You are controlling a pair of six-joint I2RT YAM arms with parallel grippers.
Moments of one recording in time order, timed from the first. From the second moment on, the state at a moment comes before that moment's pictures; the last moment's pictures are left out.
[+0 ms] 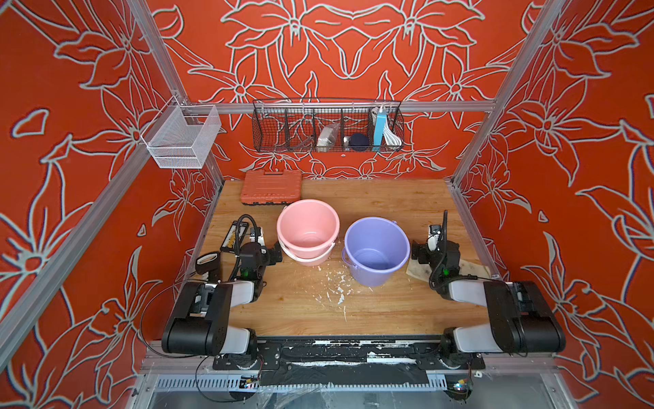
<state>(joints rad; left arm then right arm) 0.01 1.40 0.29 0.66 -0.09 -0.08 0.05 1.41 0.30 0.67 0.10 -0.10</state>
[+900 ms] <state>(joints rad) 0.00 1.37 0.33 0.56 -0.18 -0.10 0.04 1.34 0.27 0.71 0.24 -0.06</state>
